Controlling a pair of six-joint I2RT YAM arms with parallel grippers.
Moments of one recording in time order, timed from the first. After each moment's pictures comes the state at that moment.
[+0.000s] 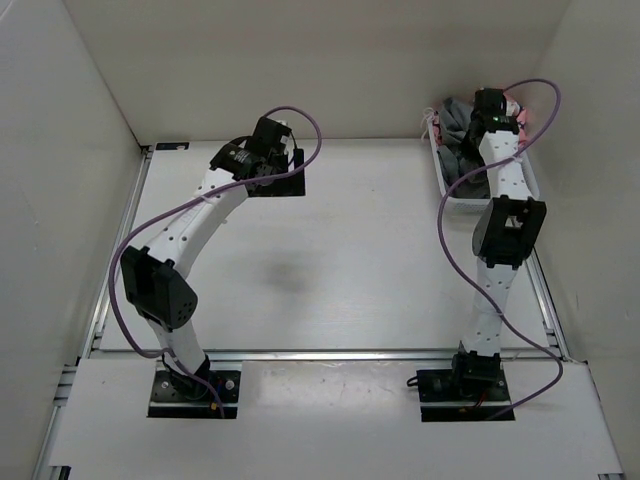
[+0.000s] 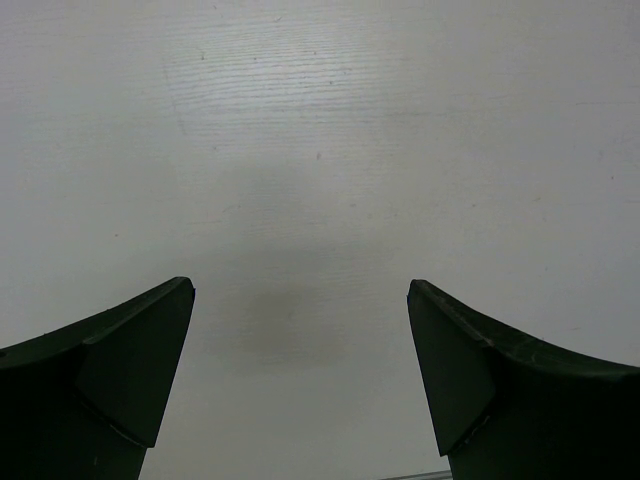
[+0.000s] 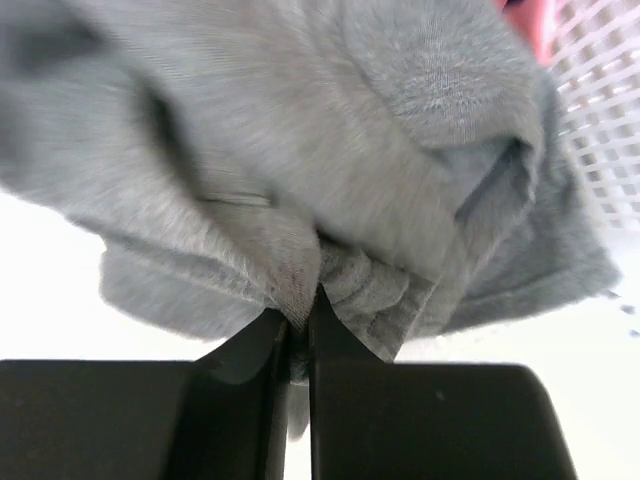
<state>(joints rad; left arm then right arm) -0.52 1.76 1.82 -0.95 -0.20 -0.40 -0.06 2.33 2.32 -0.86 0.23 0.39</state>
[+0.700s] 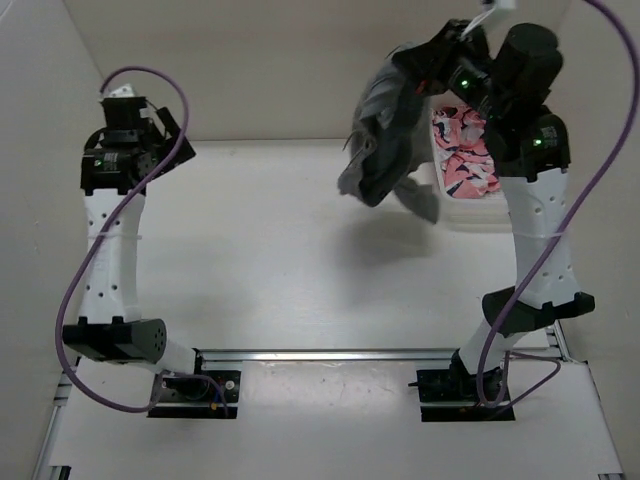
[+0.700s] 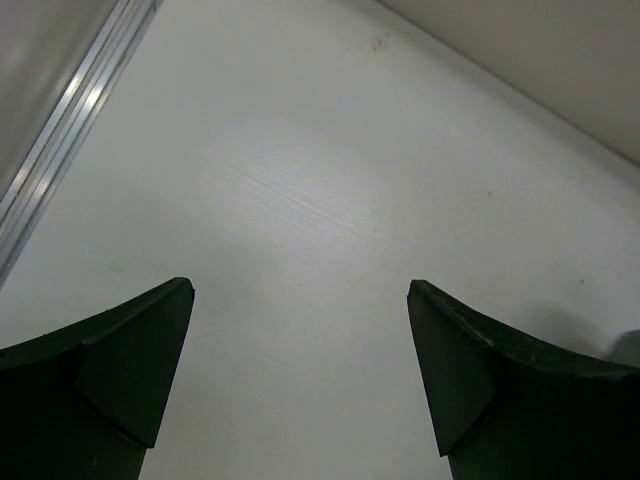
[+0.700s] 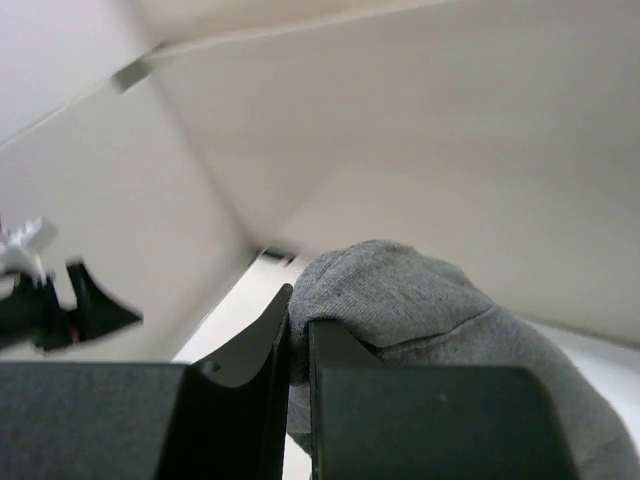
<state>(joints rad) -0.05 1.49 1.90 -1.05 -0.23 -0.41 0.32 1.68 2.47 -0.66 -0.28 0.36</state>
